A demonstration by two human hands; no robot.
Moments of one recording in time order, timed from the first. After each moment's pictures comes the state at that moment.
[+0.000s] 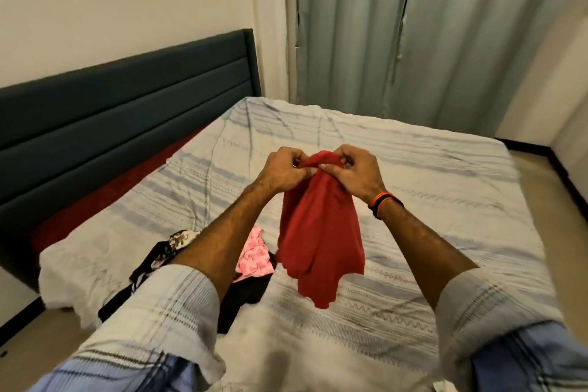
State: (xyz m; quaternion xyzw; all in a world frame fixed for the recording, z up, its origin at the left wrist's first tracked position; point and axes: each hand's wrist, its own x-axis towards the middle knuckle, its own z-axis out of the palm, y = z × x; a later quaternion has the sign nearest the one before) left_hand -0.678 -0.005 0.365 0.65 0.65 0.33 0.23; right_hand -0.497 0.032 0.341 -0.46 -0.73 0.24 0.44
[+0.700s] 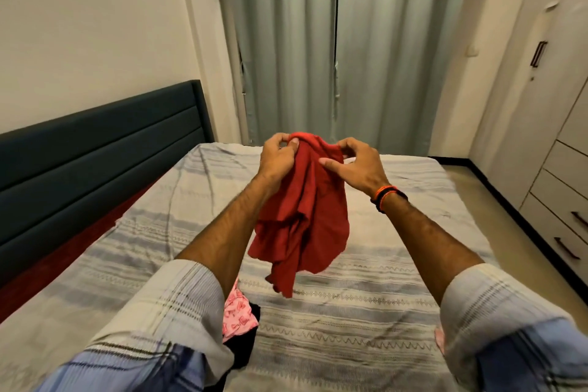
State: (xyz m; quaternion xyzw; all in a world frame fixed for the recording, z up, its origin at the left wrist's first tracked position) left_hand -0.651 0.049 0.428 0.55 0.51 0.57 0.33; right_hand -0.474 0.029 0.416 -0.53 -0.67 0.14 0.50
